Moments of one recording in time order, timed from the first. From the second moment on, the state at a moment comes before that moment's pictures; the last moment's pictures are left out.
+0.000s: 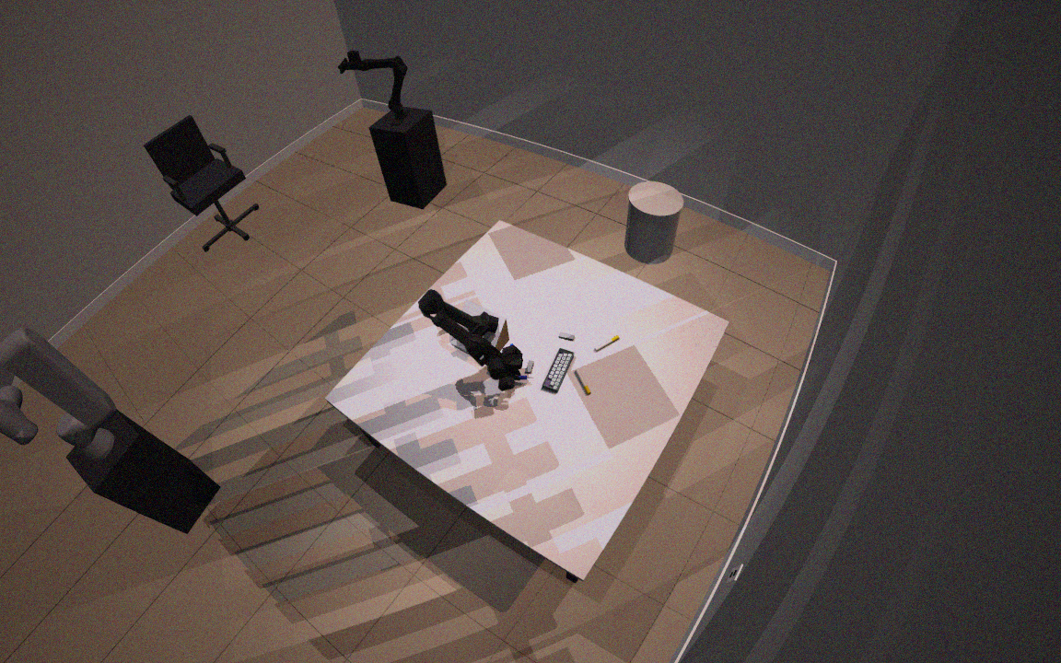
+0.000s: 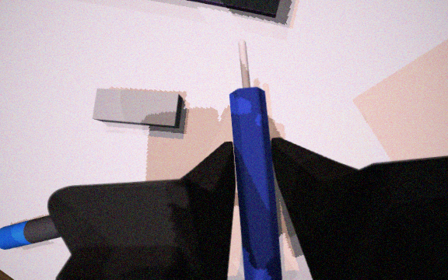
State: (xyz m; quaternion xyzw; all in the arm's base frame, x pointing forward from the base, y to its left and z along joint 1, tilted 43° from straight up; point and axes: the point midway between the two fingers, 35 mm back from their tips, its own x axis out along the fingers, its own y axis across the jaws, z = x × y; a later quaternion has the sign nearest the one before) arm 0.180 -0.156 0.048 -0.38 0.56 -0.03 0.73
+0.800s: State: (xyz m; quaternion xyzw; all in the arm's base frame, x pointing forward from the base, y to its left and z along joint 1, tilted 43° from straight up) arm 0.202 -0.134 0.065 -0.23 0.57 -0.06 0.79
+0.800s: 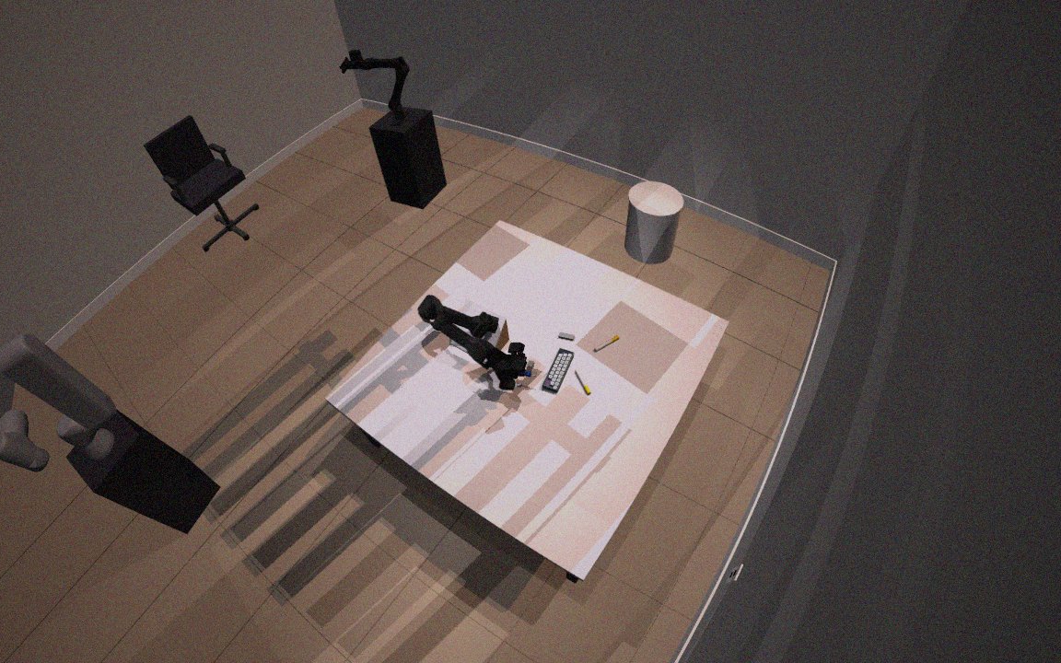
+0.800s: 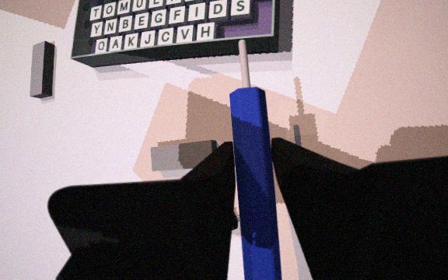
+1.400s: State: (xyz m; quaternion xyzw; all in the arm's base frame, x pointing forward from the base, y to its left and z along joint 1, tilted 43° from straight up) arm 0.242 -0.114 0.064 0.05 0.59 -0.13 0.79
